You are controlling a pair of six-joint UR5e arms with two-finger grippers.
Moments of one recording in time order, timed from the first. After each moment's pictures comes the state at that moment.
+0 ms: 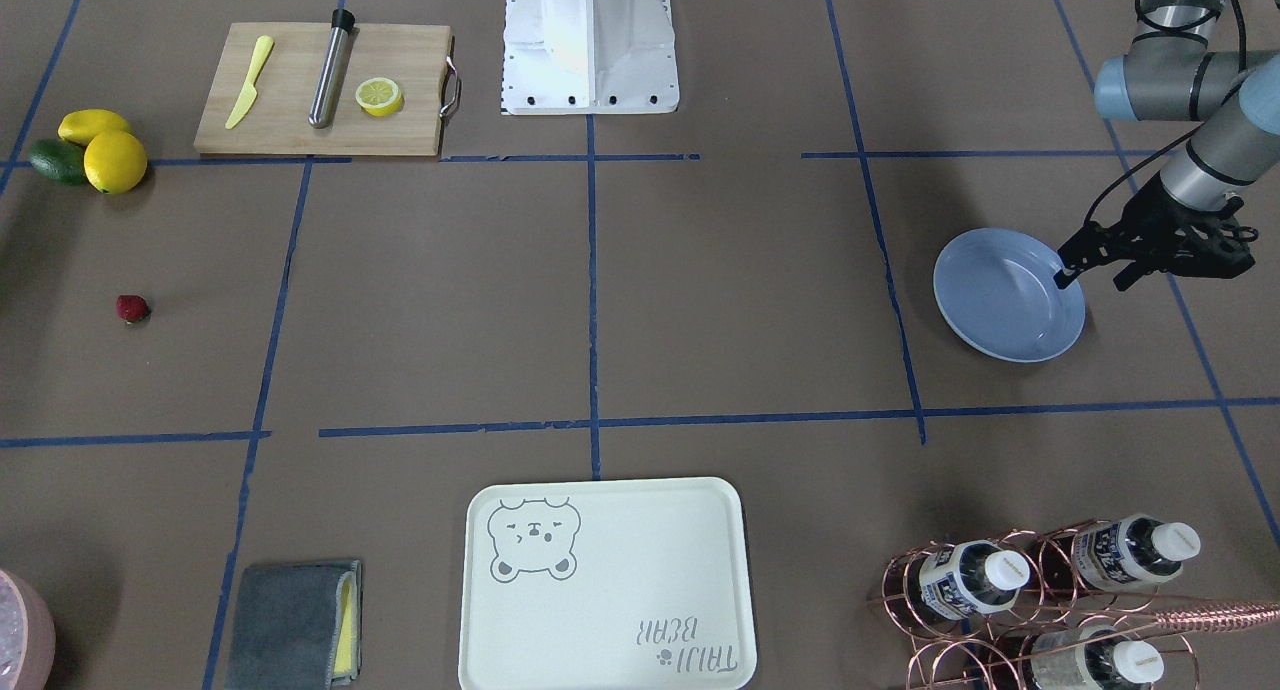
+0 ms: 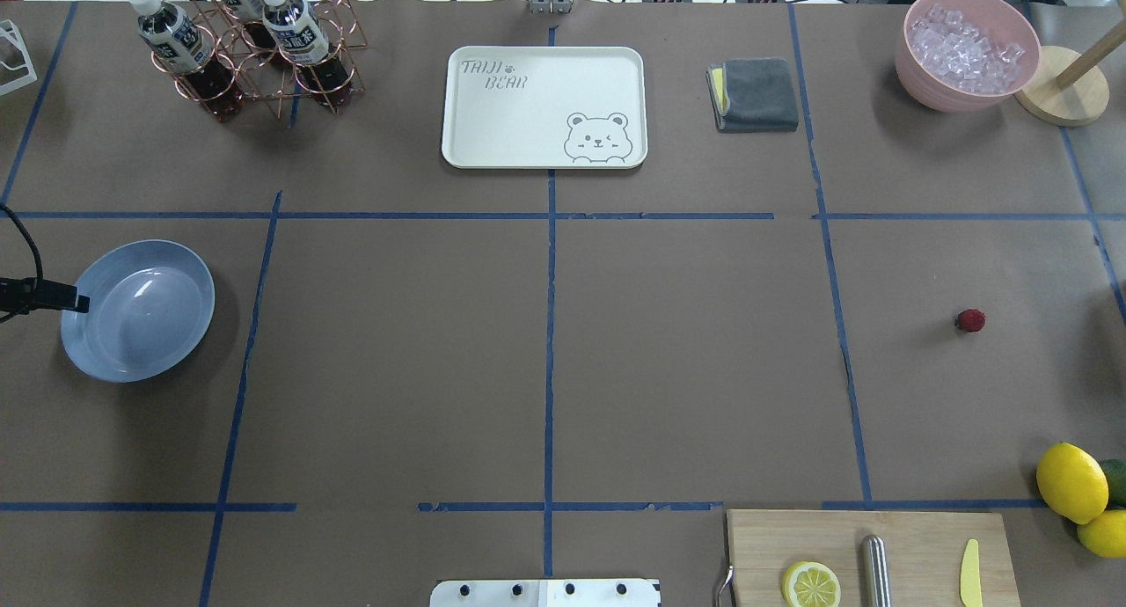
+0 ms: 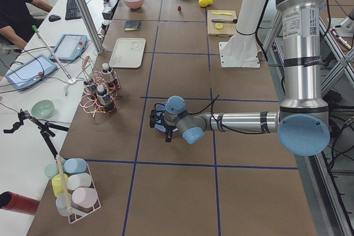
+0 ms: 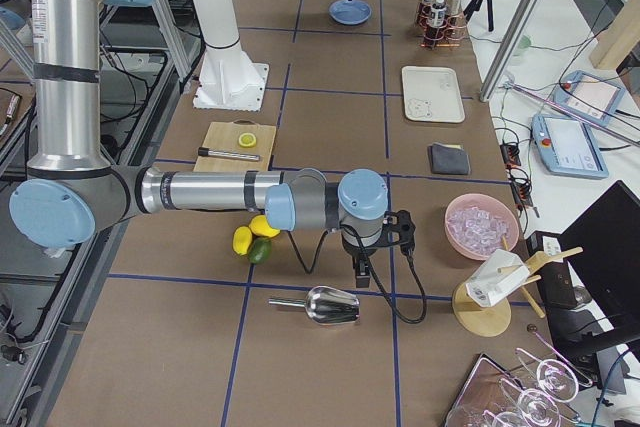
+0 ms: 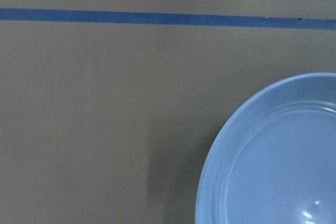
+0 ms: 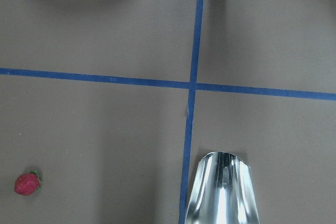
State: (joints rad) left arm -0.99 -1.46 -1.52 -2.49 -2.15 -0.90; right arm 1.59 -1.63 1.68 -1.53 2.40 -0.02
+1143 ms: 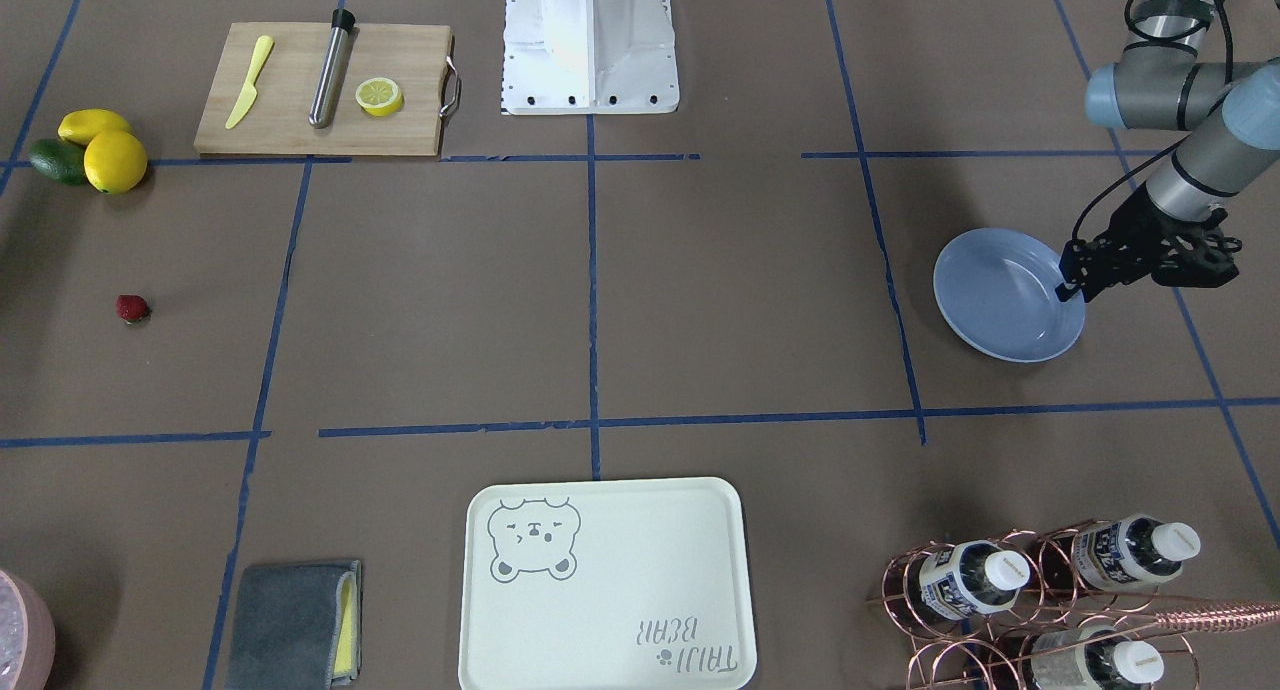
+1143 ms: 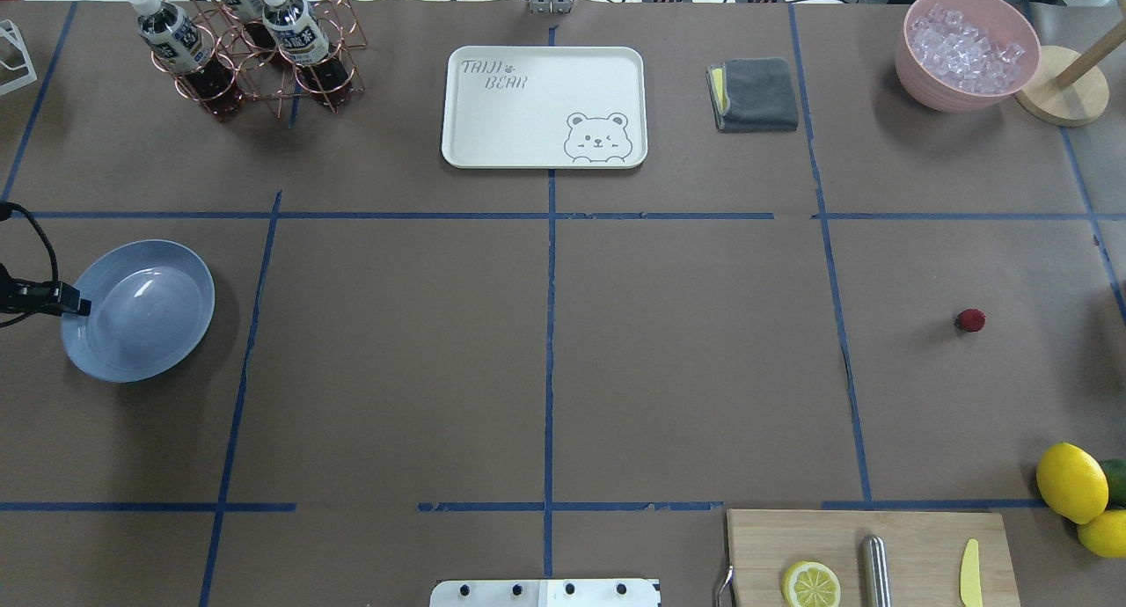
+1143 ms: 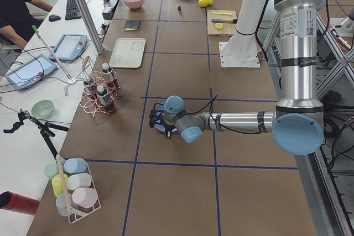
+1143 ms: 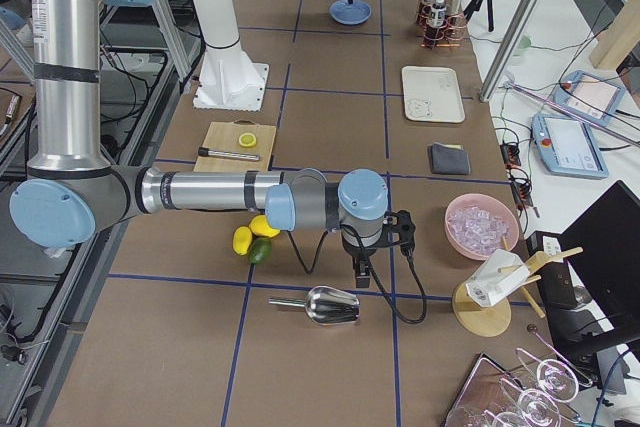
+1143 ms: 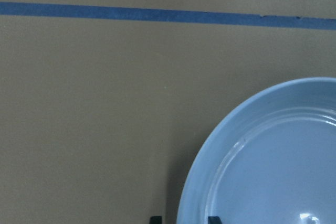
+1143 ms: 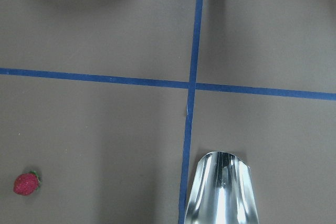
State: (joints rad) left arm -0.97 -1.47 -1.50 -2.49 -2.15 -0.91; right arm 1.59 -1.63 1.68 -1.53 2.39 -0.02
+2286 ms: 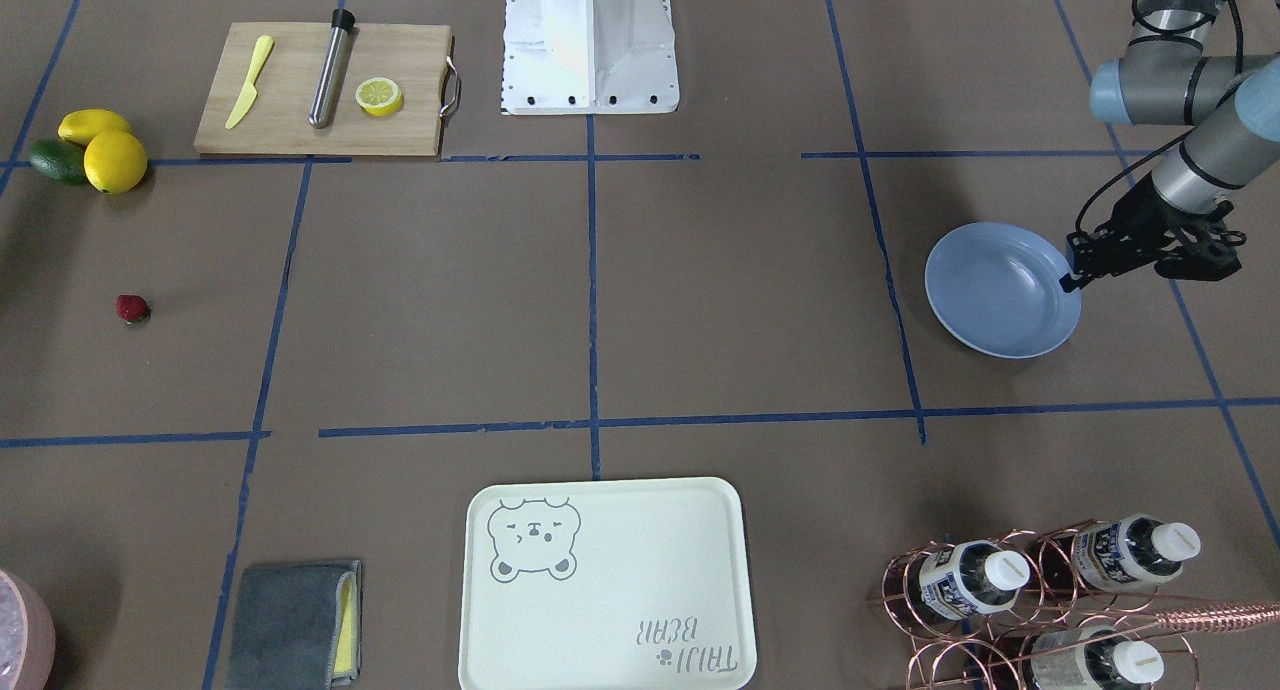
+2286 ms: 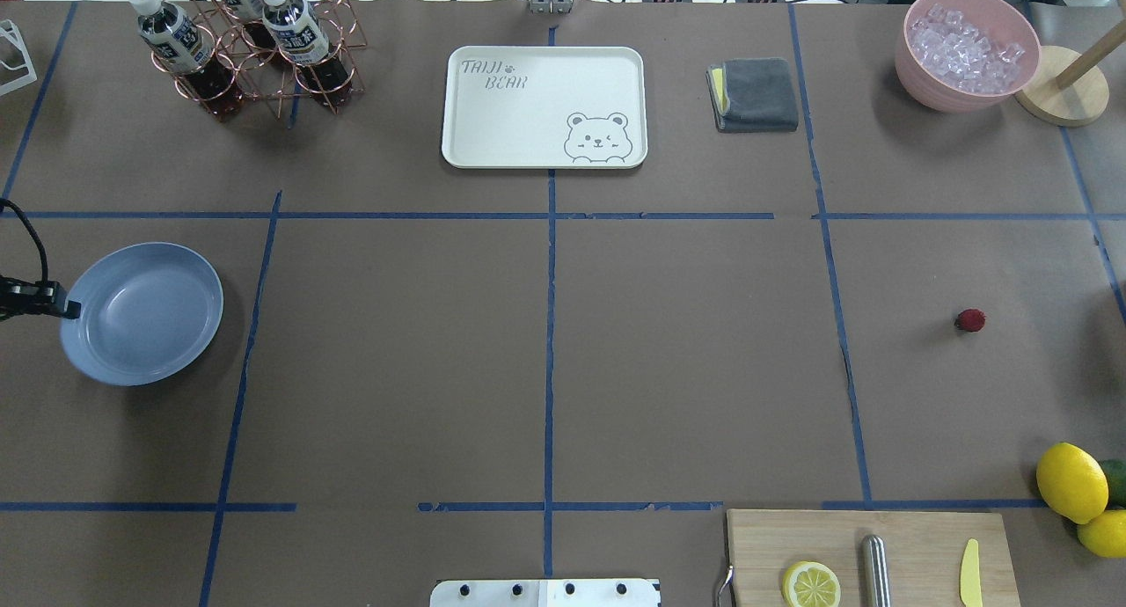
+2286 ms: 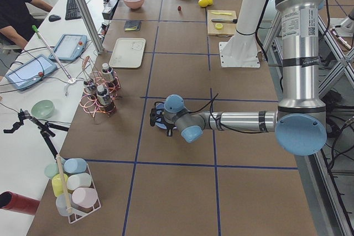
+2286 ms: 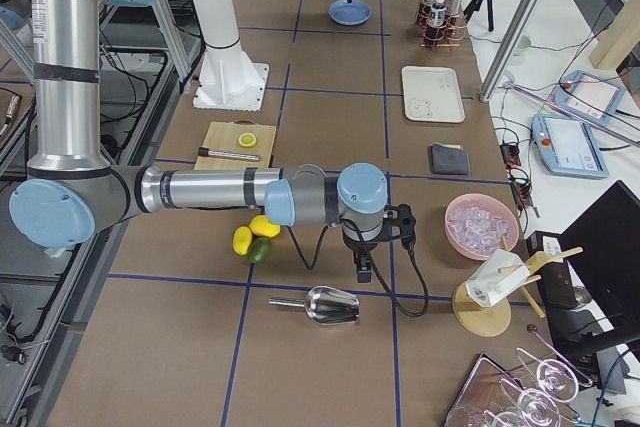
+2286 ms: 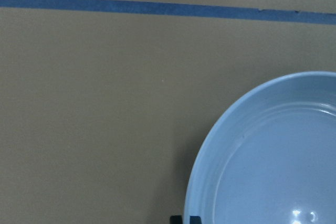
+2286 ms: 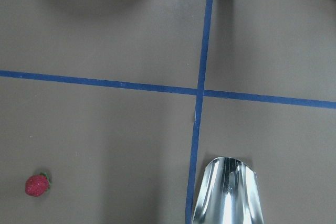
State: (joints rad) left arm -1.03 -1.47 -1.54 -2.46 -2.25 -0.90; right arm 1.59 -1.62 1.71 -1.54 2.40 -0.02
